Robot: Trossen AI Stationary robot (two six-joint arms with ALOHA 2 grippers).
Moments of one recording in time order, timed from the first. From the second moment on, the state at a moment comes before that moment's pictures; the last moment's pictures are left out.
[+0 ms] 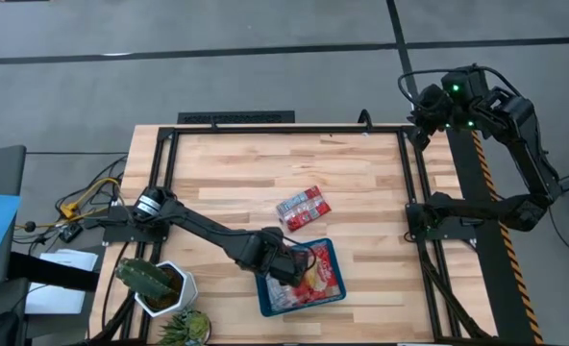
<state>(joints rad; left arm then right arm) -0.40 2.05 1.81 -0.95 -0.31 -1.85 -0.86 1.03 1.62 -1.36 0.05 -0.26</state>
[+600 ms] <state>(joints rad) -0.32 2.05 1.82 -0.75 -0.53 -1.50 -0.86 1.03 1.62 -1.36 0.05 -0.27</state>
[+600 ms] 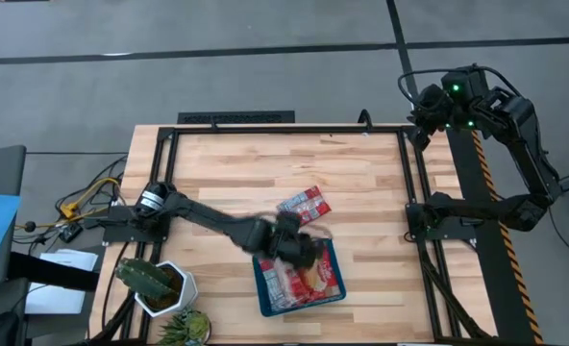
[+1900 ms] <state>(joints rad) 0.15 2.05 1.42 -0.39 -0.09 -0.42 -0.86 1.03 1.62 -1.38 0.05 -0.30</state>
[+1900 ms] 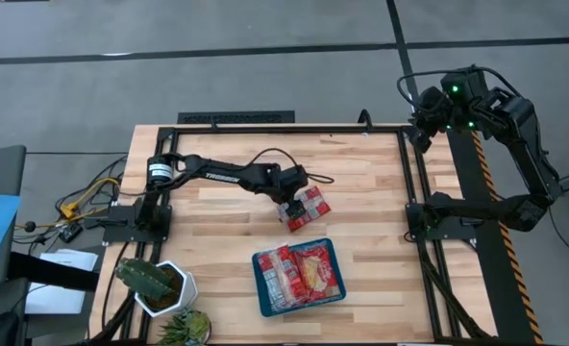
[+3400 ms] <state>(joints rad) -0.10 2.14 2.05 -0.83 -0.28 -1.15 -0.86 1.01 1.62 -1.37 0.05 -0.29</state>
